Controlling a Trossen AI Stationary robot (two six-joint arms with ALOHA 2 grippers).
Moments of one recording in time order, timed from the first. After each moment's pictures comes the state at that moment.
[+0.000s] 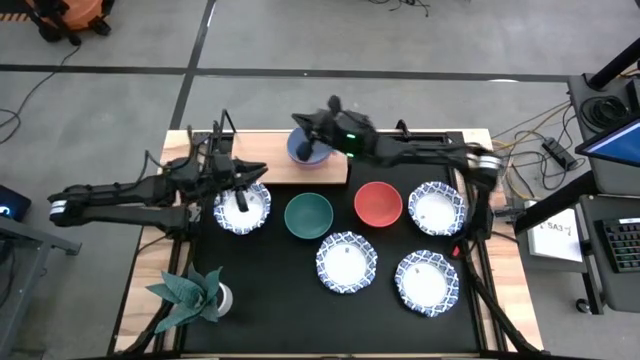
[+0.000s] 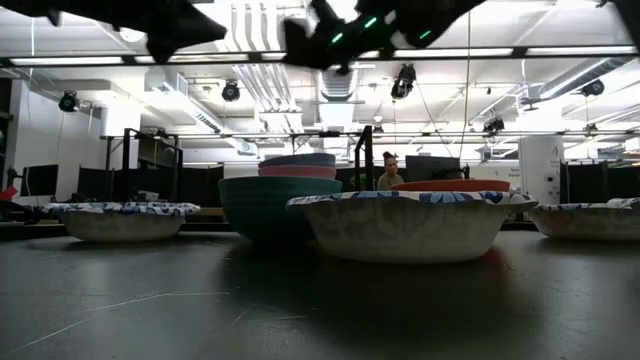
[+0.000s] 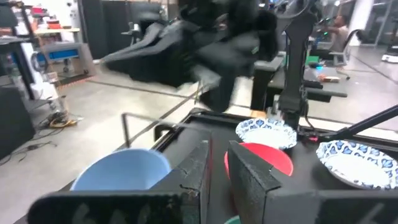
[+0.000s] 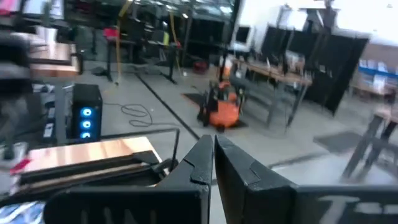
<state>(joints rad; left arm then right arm) 0.13 0.71 0.59 0.07 -0.24 -0.03 -0.32 1.81 1.42 0.45 0.20 -0.21</state>
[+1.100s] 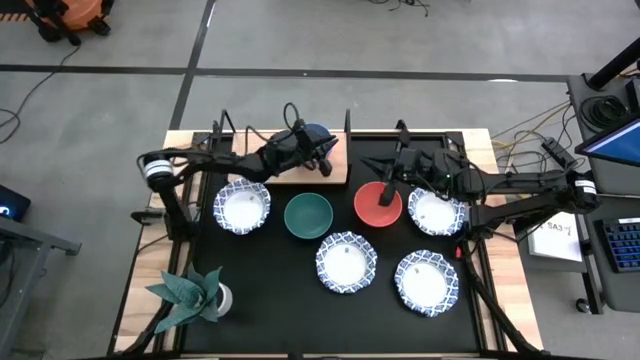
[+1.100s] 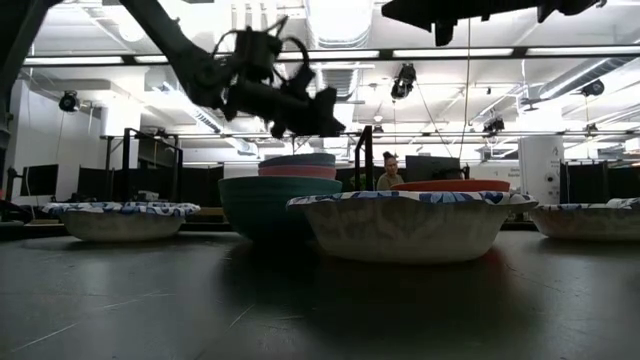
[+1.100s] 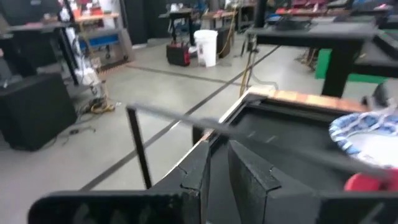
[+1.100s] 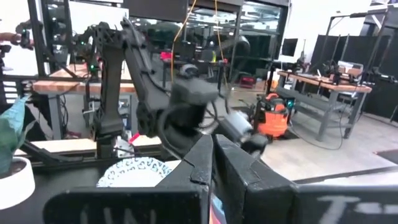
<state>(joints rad) 0.41 1.80 0.99 0.72 -0.14 0.04 -0.15 1.05 0.74 0.40 0.16 -0.12</state>
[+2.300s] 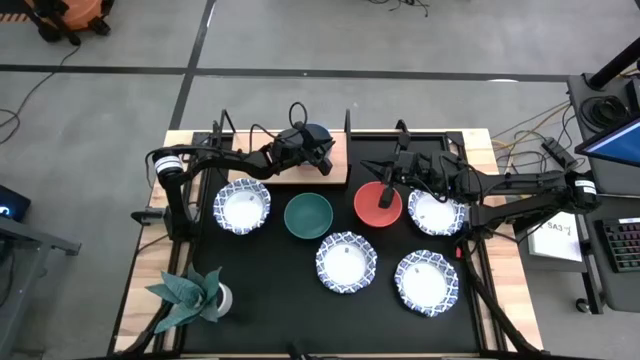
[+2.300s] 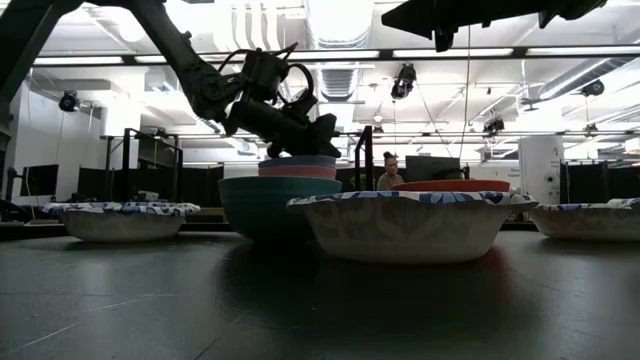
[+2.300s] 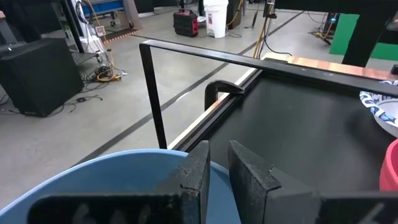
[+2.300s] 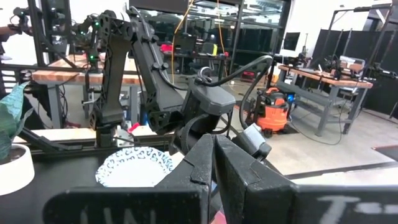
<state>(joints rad) 0.45 1.86 1.00 0.64 -0.14 0.01 -0.15 1.05 0.71 0.39 0.16 -0.12</state>
